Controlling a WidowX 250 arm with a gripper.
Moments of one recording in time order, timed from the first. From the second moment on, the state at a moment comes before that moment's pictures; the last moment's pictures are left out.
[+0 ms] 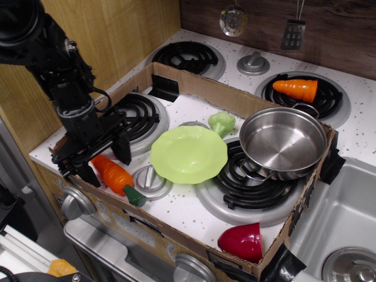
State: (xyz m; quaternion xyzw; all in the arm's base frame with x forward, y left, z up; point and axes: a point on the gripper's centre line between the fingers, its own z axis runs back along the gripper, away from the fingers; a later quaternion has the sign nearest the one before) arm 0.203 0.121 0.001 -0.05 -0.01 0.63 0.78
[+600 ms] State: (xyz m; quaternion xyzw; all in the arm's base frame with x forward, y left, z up) arm 0.223 0.124 0.044 -0.04 0.00 0.58 0.81
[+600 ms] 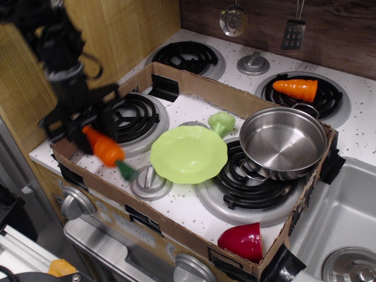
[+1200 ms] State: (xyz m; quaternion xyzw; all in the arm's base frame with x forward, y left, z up) arm 0.278 0.037 0.082 -0.10 0.01 0.55 0.83
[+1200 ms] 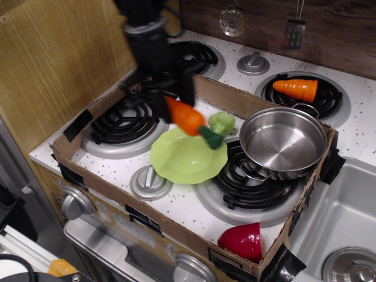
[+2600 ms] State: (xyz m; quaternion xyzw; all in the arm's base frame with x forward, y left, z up) arm 0.282 0.017 0.085 -0.05 0.03 0.57 0.82
